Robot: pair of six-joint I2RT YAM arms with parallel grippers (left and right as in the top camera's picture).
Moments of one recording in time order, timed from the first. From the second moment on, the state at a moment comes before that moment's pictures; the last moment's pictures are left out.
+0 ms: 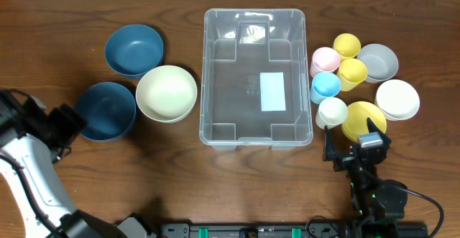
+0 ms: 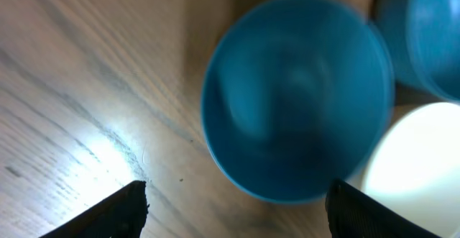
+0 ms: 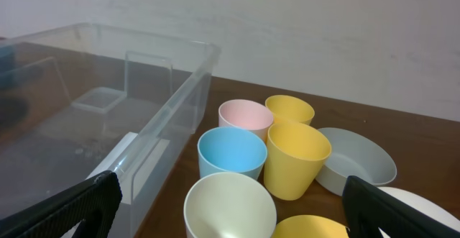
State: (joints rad) left arm 0.72 1.37 1.05 -0.92 0.23 -0.20; right arm 0.01 0.01 0.01 -0.06 -0.15 -0.08
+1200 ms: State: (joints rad) left arm 0.77 1.53 0.81 -0.48 0.34 -0.27; right arm 0.01 0.01 0.01 -0.06 -0.15 -0.08
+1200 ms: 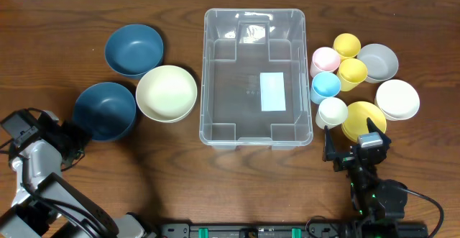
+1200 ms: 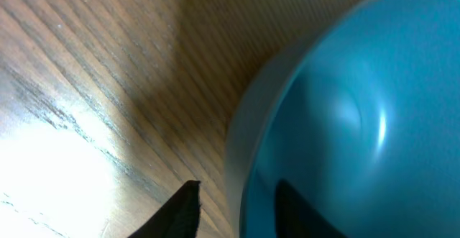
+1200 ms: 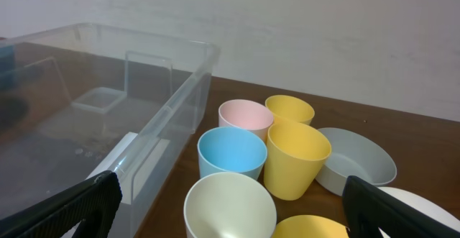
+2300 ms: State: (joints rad) left arm 0.76 1.16 0.87 -0.60 0.30 -0.33; right arm 0.01 0.01 0.01 -0.06 -0.15 -0.08
